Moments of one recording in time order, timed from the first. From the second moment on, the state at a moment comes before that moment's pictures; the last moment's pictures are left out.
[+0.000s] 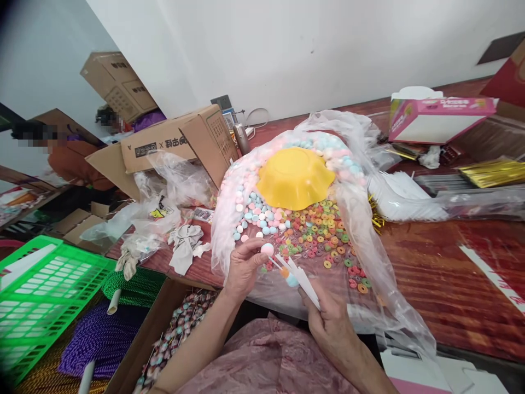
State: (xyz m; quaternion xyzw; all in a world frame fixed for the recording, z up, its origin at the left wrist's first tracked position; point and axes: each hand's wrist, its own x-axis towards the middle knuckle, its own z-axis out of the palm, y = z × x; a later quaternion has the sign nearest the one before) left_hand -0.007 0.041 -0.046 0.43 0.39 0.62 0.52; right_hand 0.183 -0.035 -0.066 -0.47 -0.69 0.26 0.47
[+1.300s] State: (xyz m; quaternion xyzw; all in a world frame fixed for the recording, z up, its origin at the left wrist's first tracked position) left_hand 0.005 0.034 -0.054 0.58 0.39 0.62 0.35; right_hand 0.161 -0.032 -0.078 -0.49 -0.68 0.21 0.50
